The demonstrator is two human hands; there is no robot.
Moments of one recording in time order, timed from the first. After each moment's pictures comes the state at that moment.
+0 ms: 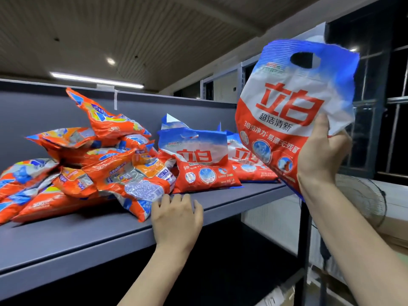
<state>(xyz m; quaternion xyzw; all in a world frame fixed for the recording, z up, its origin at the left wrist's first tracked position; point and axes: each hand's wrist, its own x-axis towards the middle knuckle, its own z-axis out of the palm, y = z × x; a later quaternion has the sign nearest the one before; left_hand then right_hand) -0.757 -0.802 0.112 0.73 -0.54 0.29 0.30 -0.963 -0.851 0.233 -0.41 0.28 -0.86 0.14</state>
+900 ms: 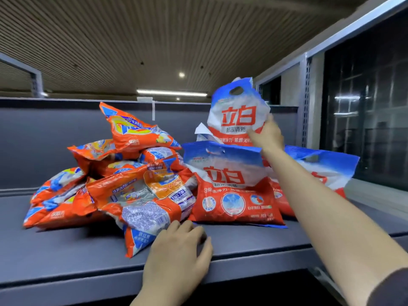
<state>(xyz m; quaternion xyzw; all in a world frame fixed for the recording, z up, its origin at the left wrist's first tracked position) -0.747 -0.845 0.109 0.73 -0.53 0.35 0.27 -0.827 -1.088 0.288 -0.73 0.39 -0.54 0.13</state>
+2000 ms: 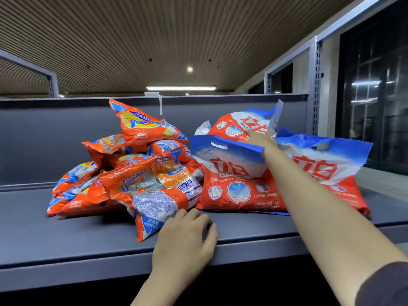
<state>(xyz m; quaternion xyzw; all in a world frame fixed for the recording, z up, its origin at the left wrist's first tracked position) -0.750 -0.842 0.106 0.75 -0.52 0.33 0.25 -0.811 -1.094 0.254 -0.84 0.39 -0.33 0.17</state>
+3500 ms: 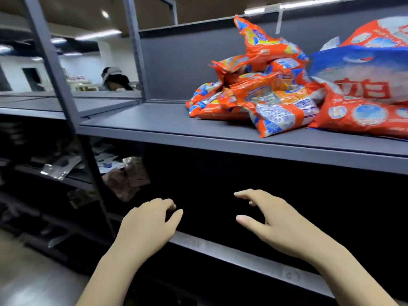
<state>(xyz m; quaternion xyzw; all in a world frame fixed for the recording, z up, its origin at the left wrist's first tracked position) -0.767 -0.543 0.035 0.96 -0.22 0.11 0.14 -0.868 -0.782 0.042 -0.97 -0.04 -0.14 0.20</state>
